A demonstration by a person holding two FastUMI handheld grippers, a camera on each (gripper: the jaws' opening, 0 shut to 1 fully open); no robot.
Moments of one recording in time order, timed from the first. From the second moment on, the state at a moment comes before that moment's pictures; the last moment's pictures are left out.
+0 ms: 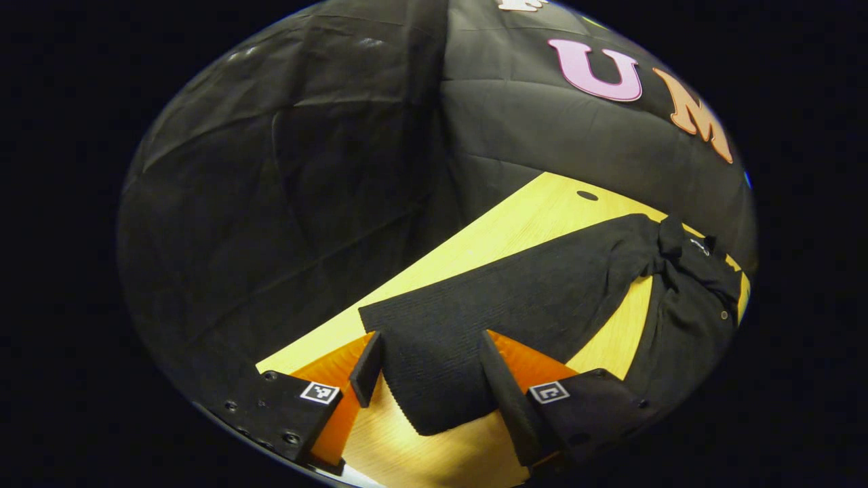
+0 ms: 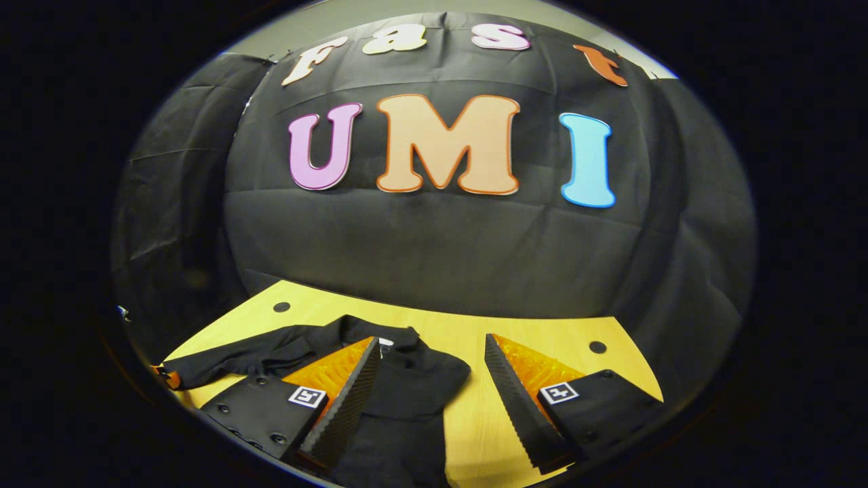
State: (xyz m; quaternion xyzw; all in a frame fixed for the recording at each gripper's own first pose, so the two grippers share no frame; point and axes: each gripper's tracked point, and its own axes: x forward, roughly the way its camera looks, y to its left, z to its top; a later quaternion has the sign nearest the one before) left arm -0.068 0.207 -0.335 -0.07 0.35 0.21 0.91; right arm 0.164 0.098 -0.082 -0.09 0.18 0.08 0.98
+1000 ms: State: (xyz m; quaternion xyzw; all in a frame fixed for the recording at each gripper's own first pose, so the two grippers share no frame) left arm 0.095 0.140 -0.196 -0.07 0.23 0.09 0.97; right arm 0.019 -0.141 -0.077 0.03 0.17 -0.10 0.98
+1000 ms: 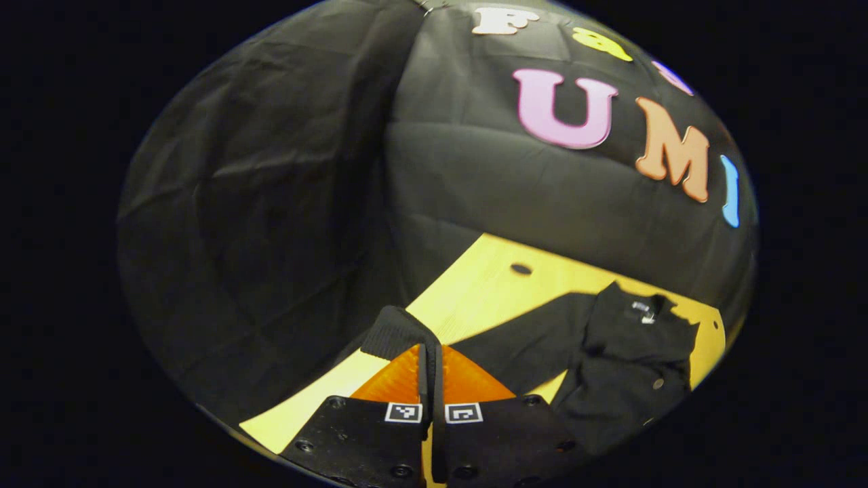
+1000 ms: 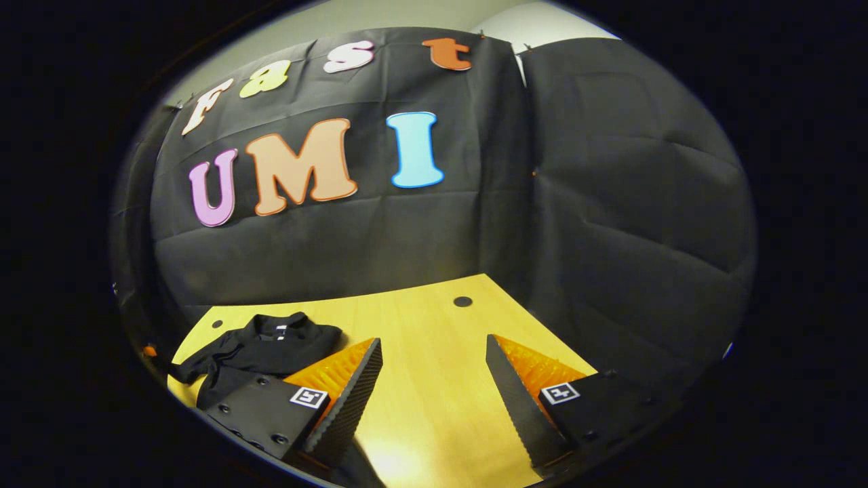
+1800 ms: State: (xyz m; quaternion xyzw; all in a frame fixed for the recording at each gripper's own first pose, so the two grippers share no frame) left arm 0.188 -0.335 -0.158 0.00 0.19 -0.26 0.95; right arm -0.084 -0.248 -0.122 0.07 0.20 -0.19 0.96
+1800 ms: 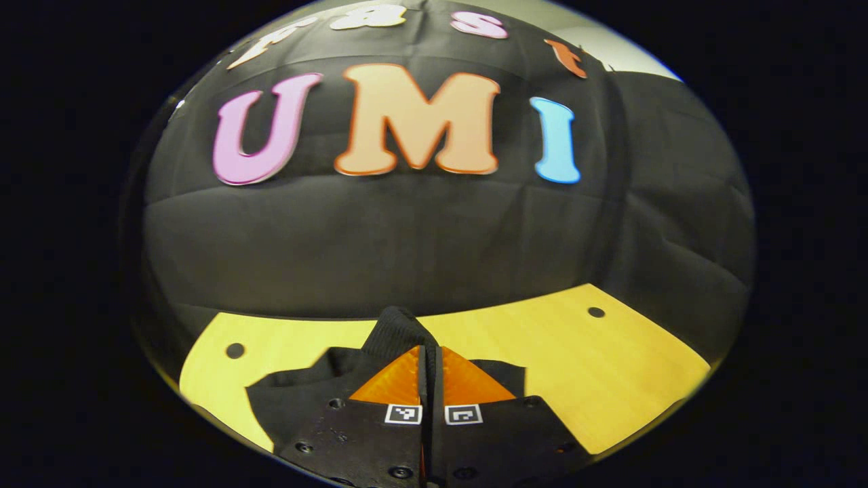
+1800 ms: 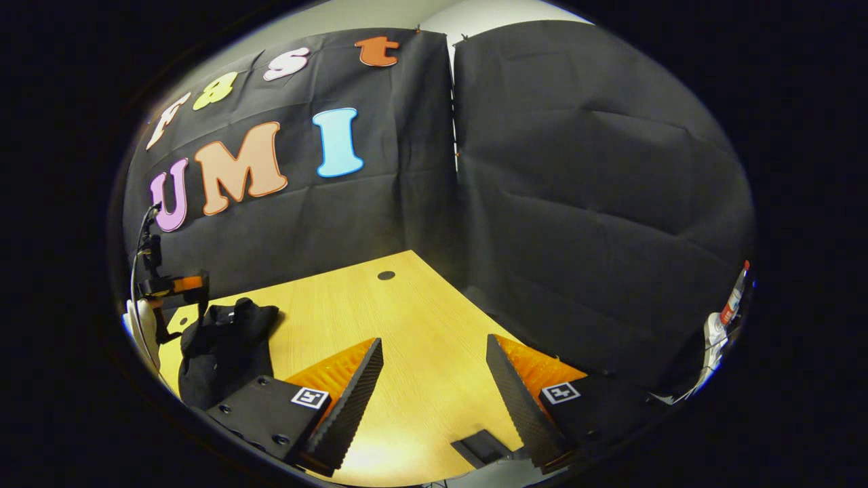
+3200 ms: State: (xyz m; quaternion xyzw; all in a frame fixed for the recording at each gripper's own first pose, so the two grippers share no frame) left arm -0.064 -0.067 -0.232 0.04 0.32 -0.08 0.94; right arm -0.087 0.031 -0.289 -0.10 0.35 0.21 0.91
